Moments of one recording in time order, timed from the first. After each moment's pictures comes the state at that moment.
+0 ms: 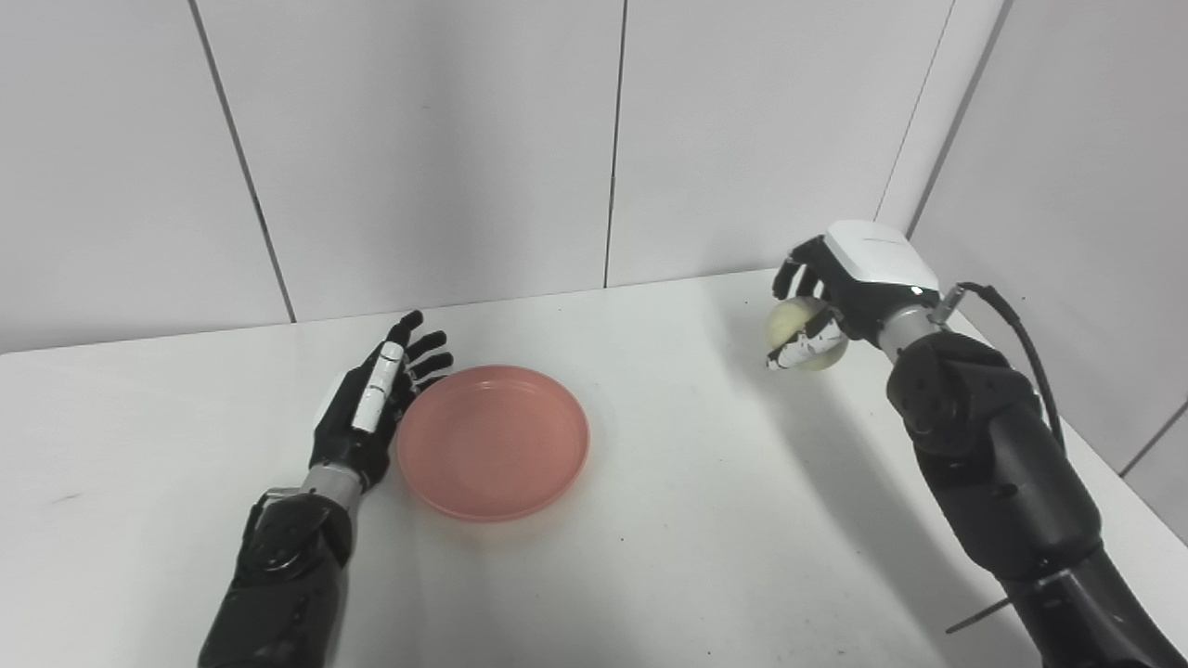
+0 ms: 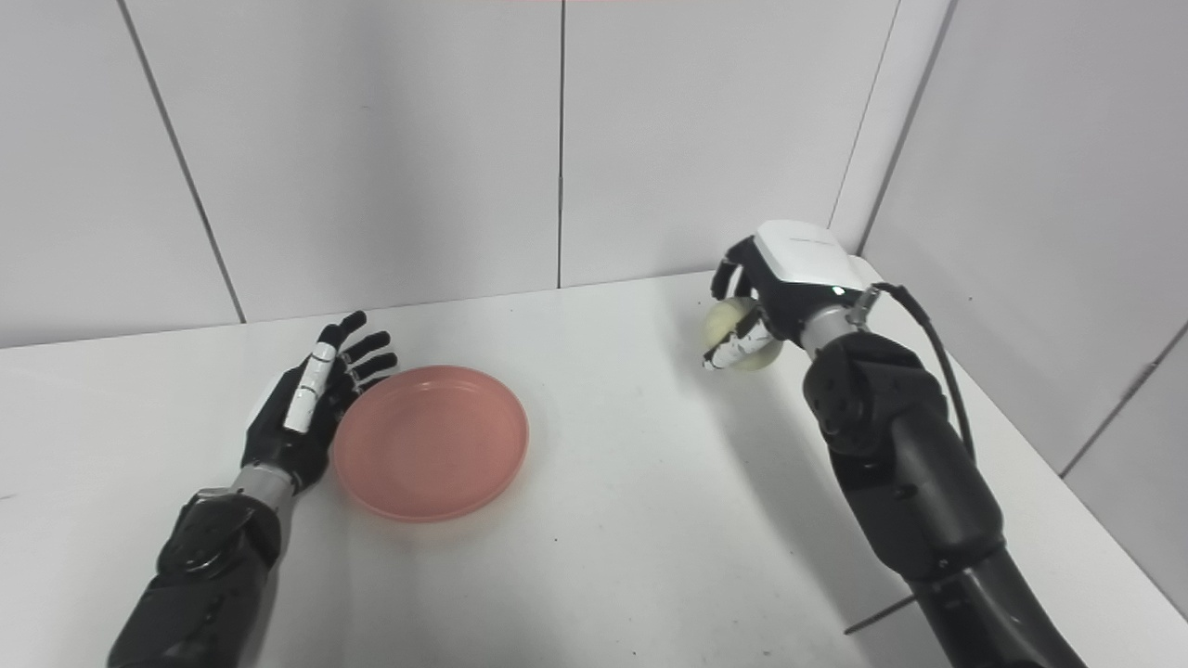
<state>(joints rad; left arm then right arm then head) -0.74 -0.03 0.01 0.93 -0.14 -0.21 -0.24 -0.52 -0.59 0.05 -0.20 -0.92 0.46 0.53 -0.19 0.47</state>
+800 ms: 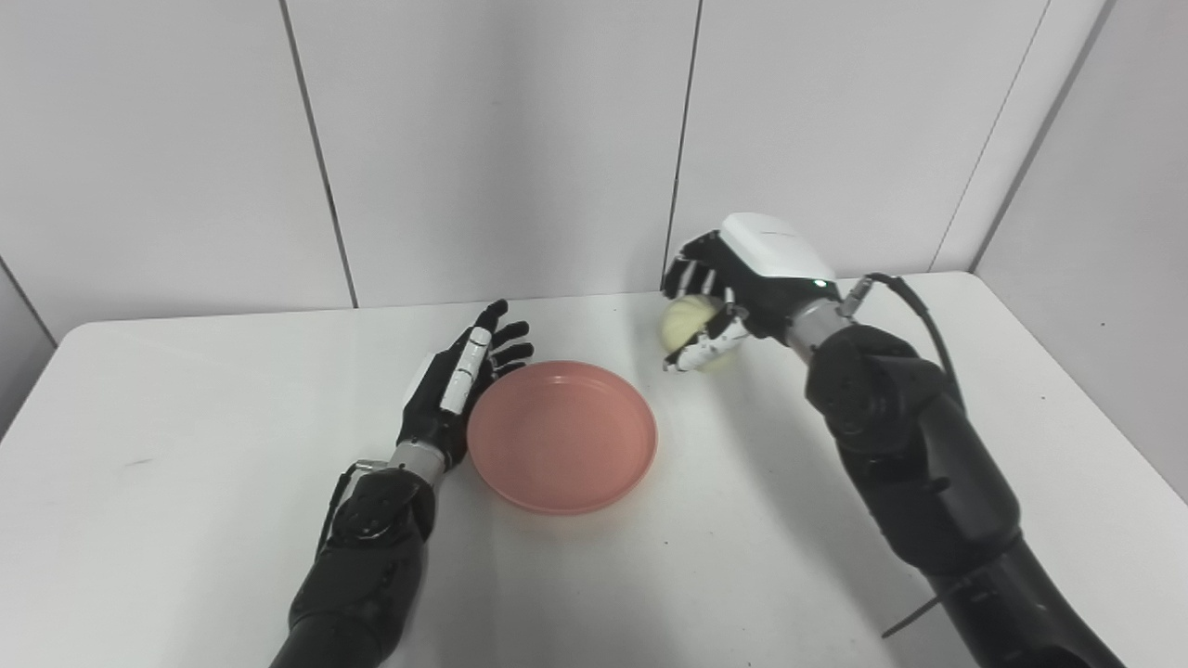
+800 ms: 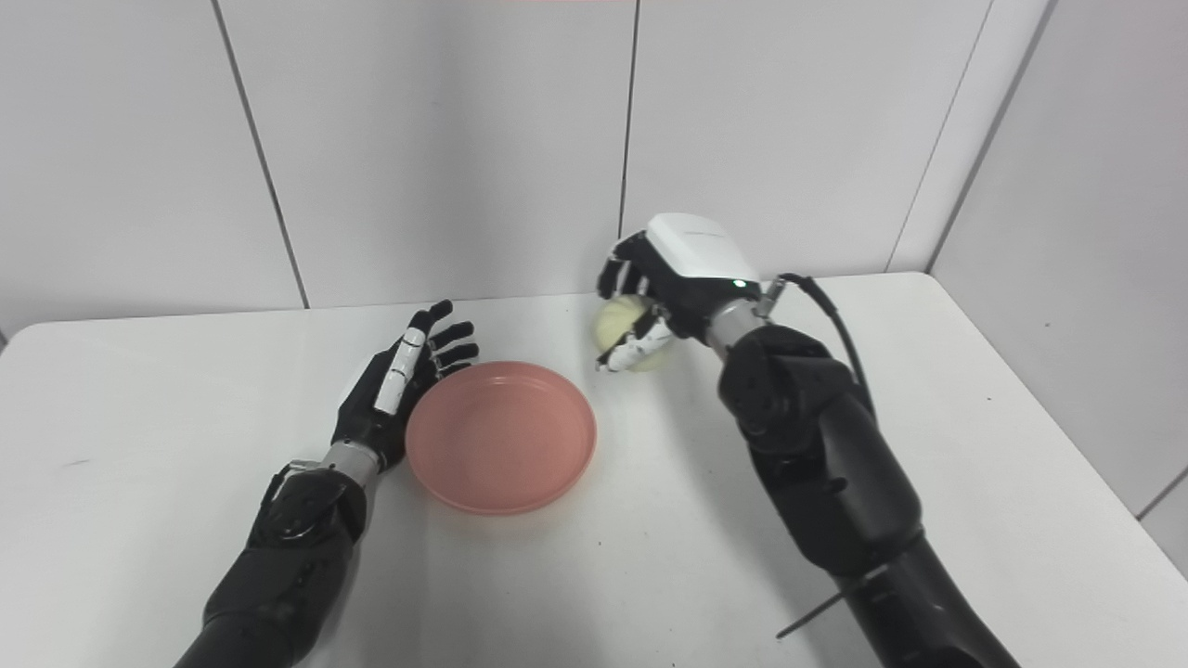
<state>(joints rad) -0.80 -0.08 -0.02 1.06 -0.12 -0.30 -0.18 -0.65 -0.43 0.23 -0.17 -0.82 0.42 0.51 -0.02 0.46</state>
